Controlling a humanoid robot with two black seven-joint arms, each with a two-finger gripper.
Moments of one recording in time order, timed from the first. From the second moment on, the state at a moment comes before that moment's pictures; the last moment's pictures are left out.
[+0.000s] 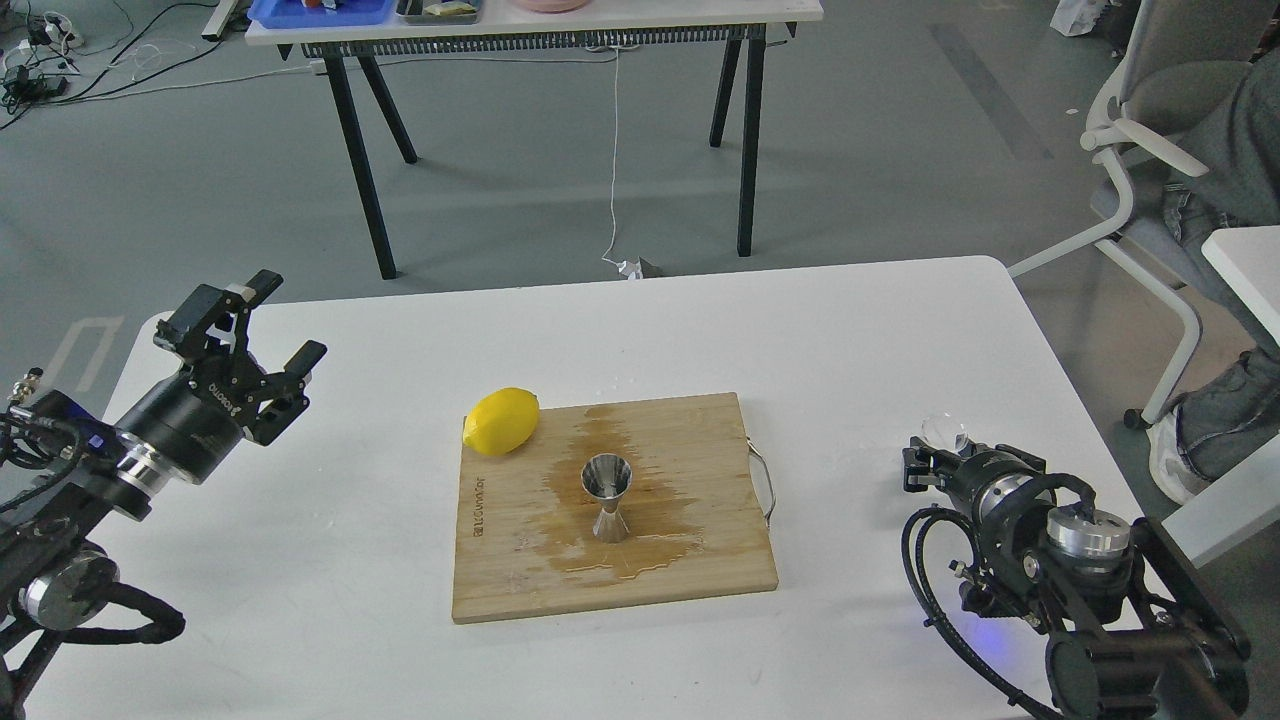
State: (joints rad) left arm -0.39 0.52 -0.90 -0.92 0.67 -0.47 -0.49; right arm 0.12 -0.08 1.48 1.16 0.39 -0.43 0.03
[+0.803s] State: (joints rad) left arm -0.39 0.52 -0.90 -0.92 0.67 -0.47 -0.49; right arm 0.10 -0.08 1.48 1.17 0.39 -0.43 0.04
